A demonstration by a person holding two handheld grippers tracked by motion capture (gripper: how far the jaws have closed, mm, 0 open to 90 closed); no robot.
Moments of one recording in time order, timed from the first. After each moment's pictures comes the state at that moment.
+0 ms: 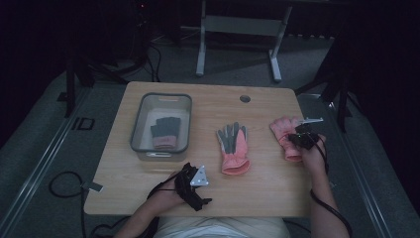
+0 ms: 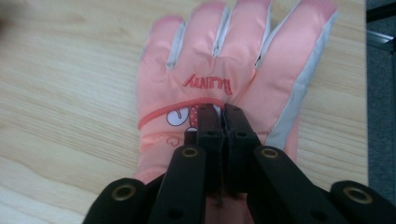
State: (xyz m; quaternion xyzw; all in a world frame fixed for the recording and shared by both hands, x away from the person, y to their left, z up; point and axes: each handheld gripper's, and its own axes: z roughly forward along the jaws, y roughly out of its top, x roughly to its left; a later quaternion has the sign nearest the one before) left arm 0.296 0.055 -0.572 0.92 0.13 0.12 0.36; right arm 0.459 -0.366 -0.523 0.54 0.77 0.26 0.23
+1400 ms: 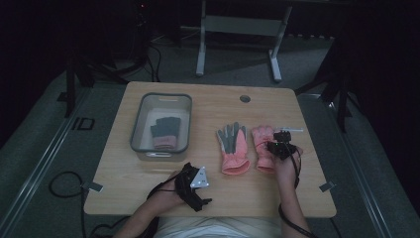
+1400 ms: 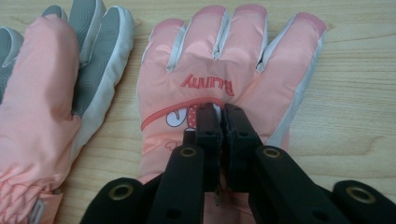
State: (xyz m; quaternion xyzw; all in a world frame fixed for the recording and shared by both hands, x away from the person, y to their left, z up) left arm 0.293 0.054 -0.570 0.92 0.12 0.14 0.36; right arm 0.408 -0.269 -0.521 0.62 0.70 0.28 0.21
